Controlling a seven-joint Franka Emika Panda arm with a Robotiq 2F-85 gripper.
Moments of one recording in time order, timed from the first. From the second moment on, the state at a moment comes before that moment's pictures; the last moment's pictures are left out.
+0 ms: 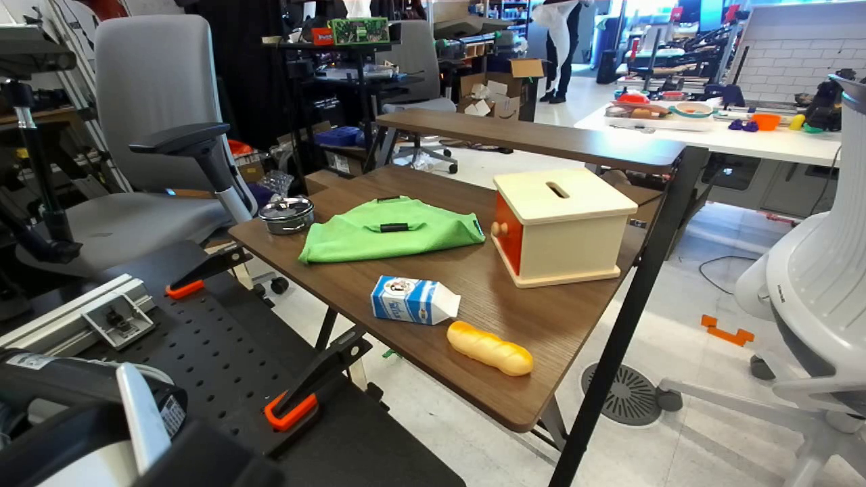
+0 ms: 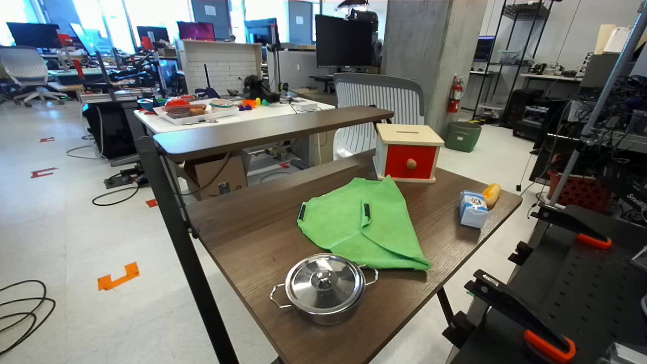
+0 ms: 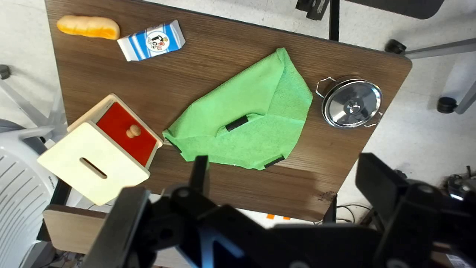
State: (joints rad) arm 0.13 -0.63 0.10 -2.74 -0.03 2.37 -0.04
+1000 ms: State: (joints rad) arm 0.07 -0.30 0.17 -2.59 -0.06 2.42 0.23
